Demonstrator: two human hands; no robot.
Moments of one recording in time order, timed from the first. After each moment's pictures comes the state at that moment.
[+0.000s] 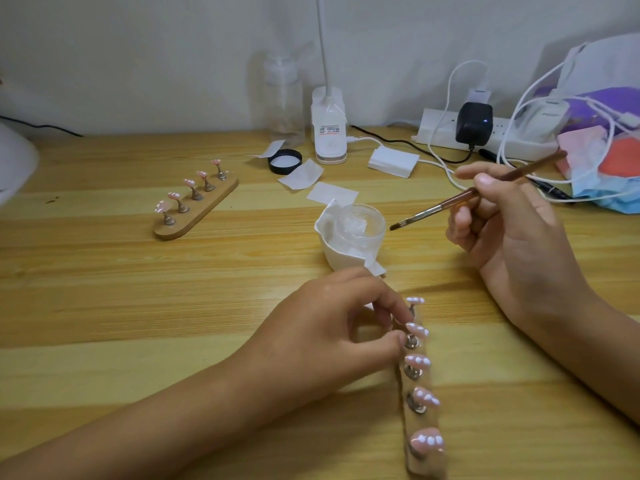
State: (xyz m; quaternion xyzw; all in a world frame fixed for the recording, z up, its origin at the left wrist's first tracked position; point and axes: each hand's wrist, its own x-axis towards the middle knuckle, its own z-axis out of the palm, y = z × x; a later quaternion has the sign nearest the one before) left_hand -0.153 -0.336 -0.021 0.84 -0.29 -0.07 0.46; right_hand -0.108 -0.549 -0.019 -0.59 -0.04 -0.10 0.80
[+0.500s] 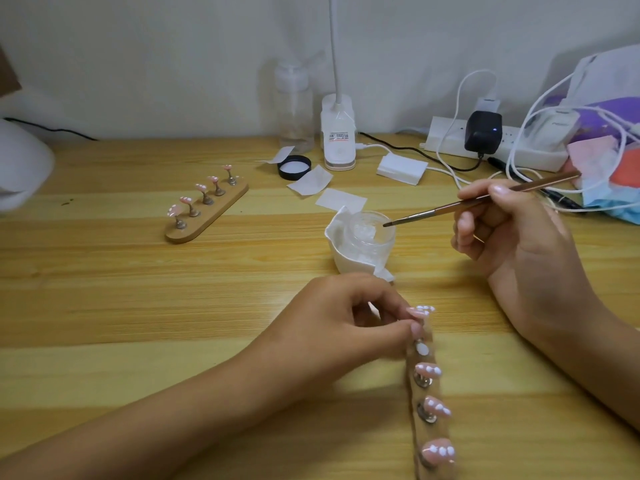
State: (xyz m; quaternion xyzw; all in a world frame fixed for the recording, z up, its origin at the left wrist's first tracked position) left_hand -0.148 -0.339 -0.021 0.79 -0.21 -0.12 0.56; right_hand -0.110 -0.545 -0.019 -0.61 -0.07 -0.09 0.79
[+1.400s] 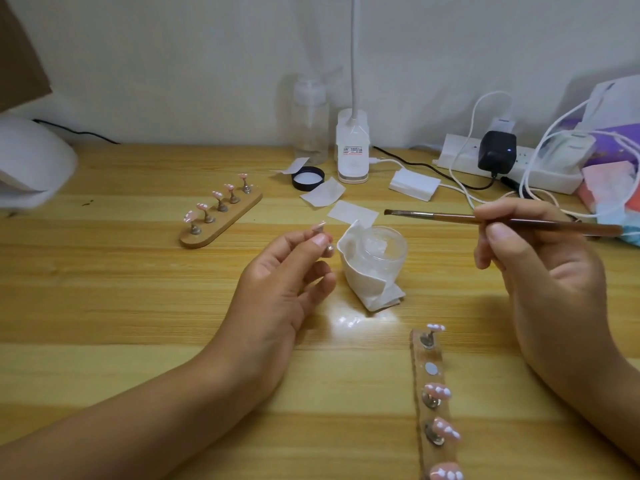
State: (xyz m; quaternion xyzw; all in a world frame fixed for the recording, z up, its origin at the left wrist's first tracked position) left_hand -0.134 -0.320 -0.014 0.50 0.06 -0.03 0.86; right_hand -0.122 -0.541 -0.021 -0.69 -0.18 -0.21 0.67
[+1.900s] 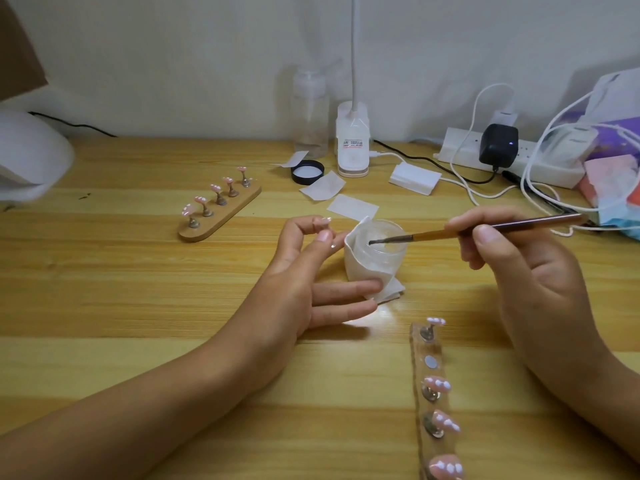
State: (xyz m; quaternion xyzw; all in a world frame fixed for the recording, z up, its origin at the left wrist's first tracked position) left_hand -0.133 -0.320 -0.016 0.53 -0.01 -0.14 0.84; right_hand -0.131 -0.532 -0.018 -0.74 -0.18 -0.18 0.62
